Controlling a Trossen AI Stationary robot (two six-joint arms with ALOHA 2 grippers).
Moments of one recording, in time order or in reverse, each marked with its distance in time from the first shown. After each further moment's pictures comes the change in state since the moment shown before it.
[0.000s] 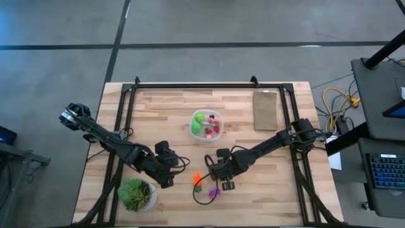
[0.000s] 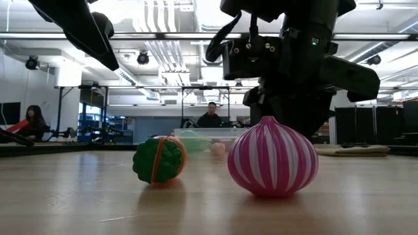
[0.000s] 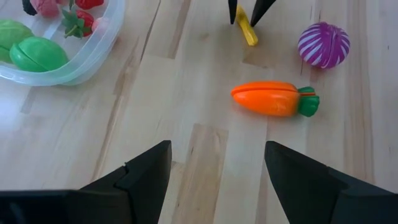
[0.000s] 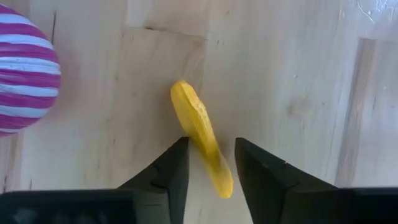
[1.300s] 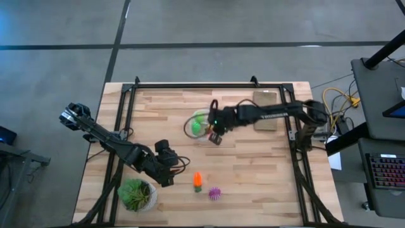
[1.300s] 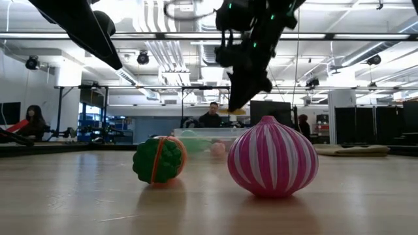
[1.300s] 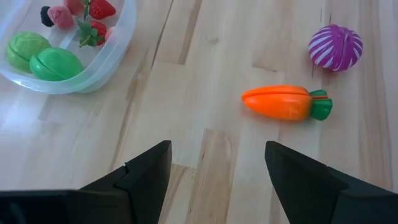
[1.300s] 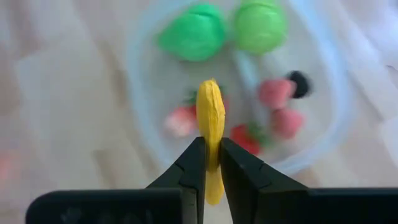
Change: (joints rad) left arm 0.000 0.000 -0.001 -0.004 -0.042 0.025; right arm -0.451 -0.210 0.024 -0.036 0.016 0.145
